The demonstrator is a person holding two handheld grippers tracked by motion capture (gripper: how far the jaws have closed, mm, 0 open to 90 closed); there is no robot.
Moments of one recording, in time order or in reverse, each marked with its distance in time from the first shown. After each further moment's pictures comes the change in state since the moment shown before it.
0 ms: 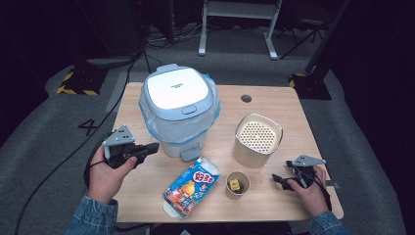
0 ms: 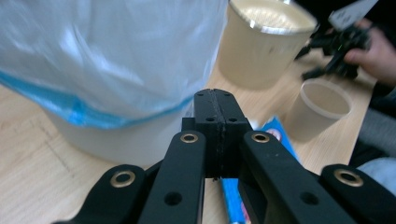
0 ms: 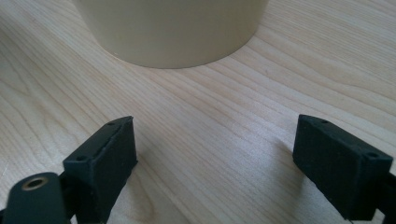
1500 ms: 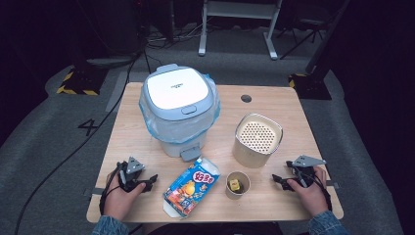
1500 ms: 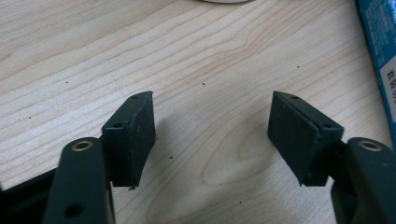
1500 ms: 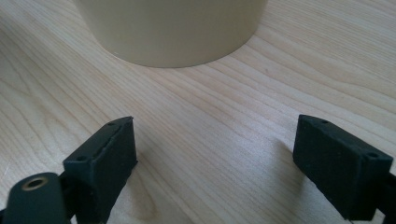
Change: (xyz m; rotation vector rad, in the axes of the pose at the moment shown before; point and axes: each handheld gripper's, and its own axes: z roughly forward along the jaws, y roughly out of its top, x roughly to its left) left arm 0.025 -0.133 0.069 0.277 0.279 -0.079; right arm 0.001 0.000 -0.001 -0.001 -0.004 0.005
